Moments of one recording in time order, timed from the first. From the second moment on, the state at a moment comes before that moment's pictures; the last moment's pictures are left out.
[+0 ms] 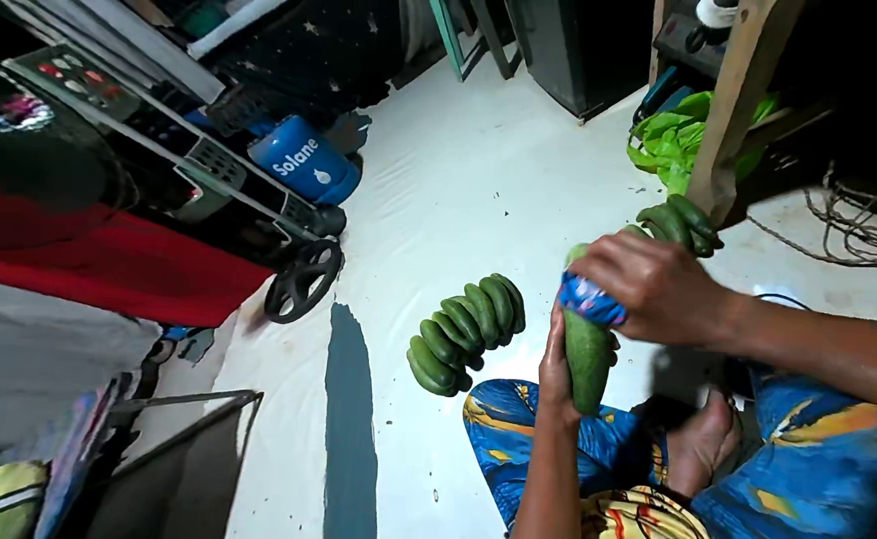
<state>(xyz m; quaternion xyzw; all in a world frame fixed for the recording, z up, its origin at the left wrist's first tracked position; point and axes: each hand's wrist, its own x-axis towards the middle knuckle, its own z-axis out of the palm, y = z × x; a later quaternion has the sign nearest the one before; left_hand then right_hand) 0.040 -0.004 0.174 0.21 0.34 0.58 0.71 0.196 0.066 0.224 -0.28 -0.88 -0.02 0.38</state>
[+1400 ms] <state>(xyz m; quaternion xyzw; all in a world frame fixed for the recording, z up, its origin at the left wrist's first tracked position) 0.192 0.257 -0.013 0.30 0.61 0.35 0.64 0.286 0.072 0.189 -0.26 -0.86 0.42 -0.14</state>
